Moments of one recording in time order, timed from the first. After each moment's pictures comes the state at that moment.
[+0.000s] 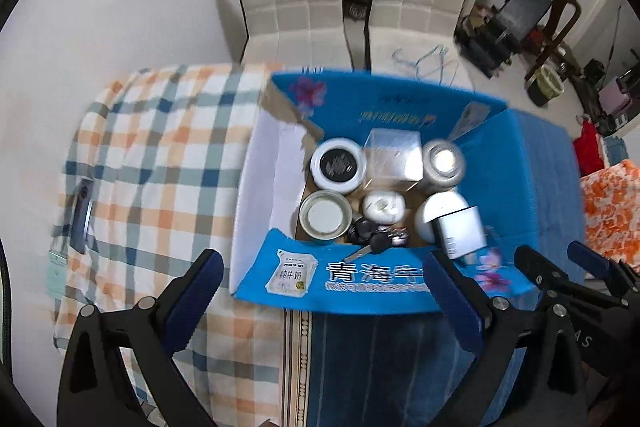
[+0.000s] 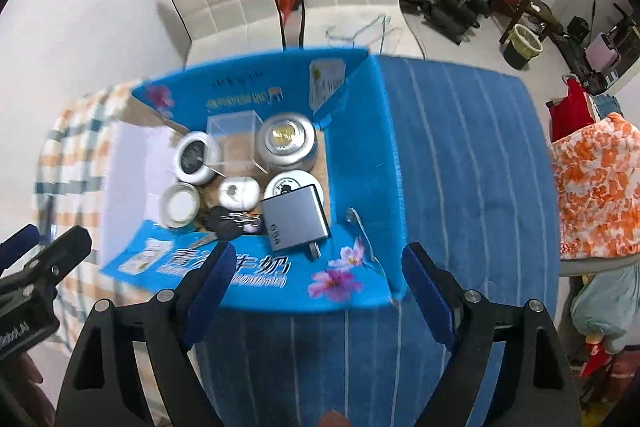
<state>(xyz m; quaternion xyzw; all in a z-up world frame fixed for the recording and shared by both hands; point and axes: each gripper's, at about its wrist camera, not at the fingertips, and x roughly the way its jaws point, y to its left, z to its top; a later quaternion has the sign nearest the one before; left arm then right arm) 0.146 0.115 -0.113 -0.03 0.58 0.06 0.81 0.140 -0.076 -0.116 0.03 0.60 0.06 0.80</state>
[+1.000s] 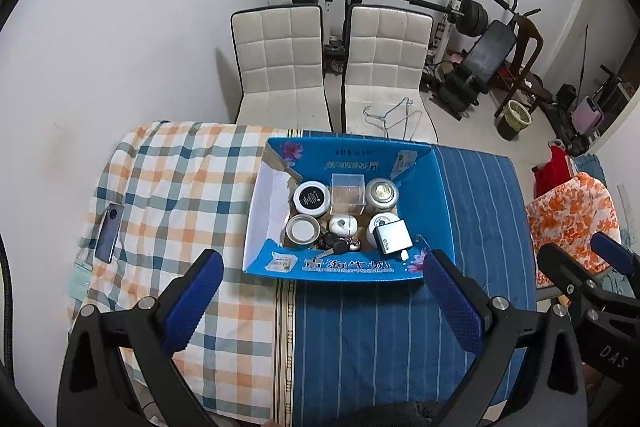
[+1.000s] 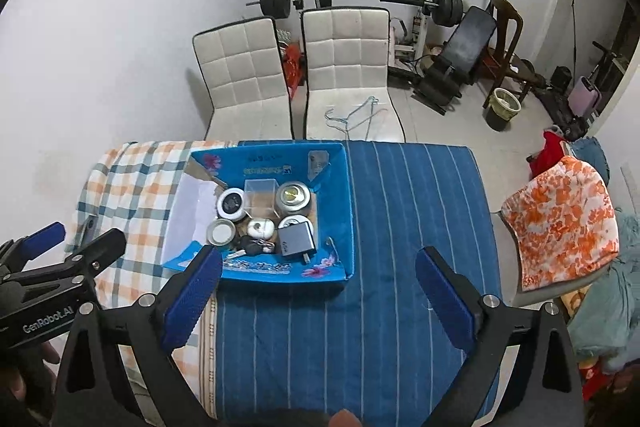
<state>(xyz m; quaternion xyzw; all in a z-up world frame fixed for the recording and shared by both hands) 0.070 0.085 0.012 -0.03 0.51 0.04 0.86 0.040 -0.120 0.060 0.02 0.49 0.07 0.87</state>
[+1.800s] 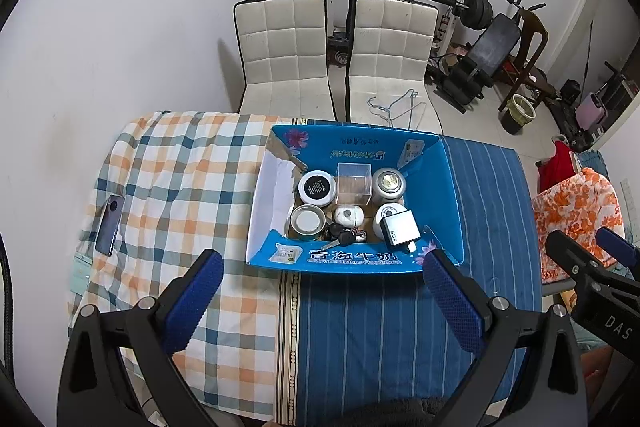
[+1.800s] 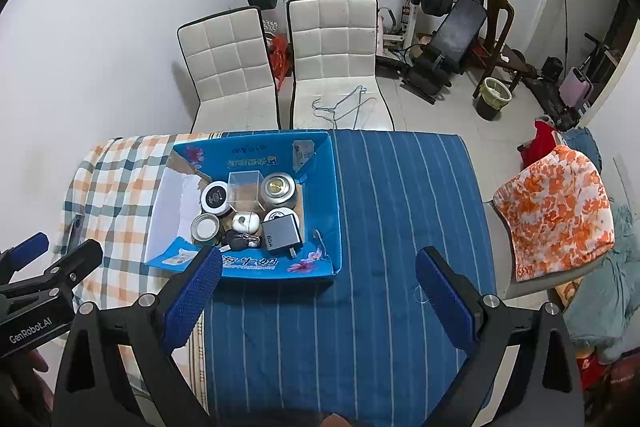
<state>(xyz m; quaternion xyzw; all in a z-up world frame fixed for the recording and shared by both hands) 0.068 0.091 -0.003 -0.03 0.52 0.04 0.85 0.052 -0.125 0.040 0.02 0.51 0.05 0.86</state>
